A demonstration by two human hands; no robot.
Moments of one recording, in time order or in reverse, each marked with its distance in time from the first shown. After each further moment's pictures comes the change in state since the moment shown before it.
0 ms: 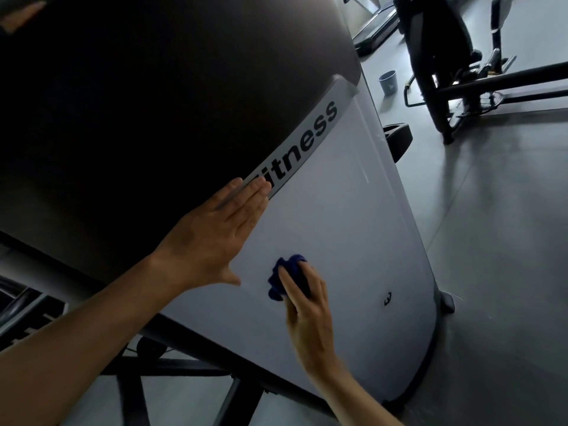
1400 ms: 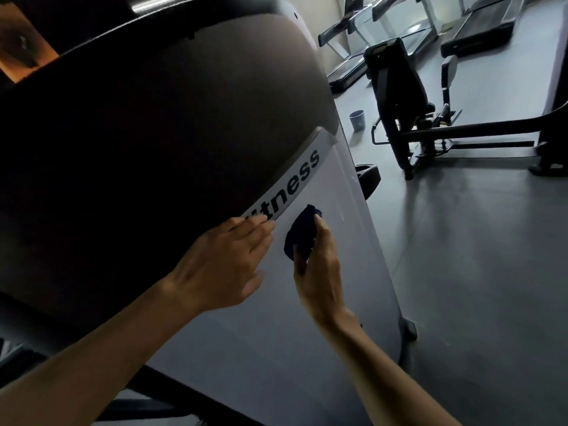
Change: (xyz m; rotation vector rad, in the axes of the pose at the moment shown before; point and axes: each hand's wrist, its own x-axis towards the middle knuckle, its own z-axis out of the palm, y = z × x) left_hand 0.033 0.002 -0.016 -0.175 0.259 0.058; right_hand 0.147 -0.013 -0.058 -0.138 0.032 0.050
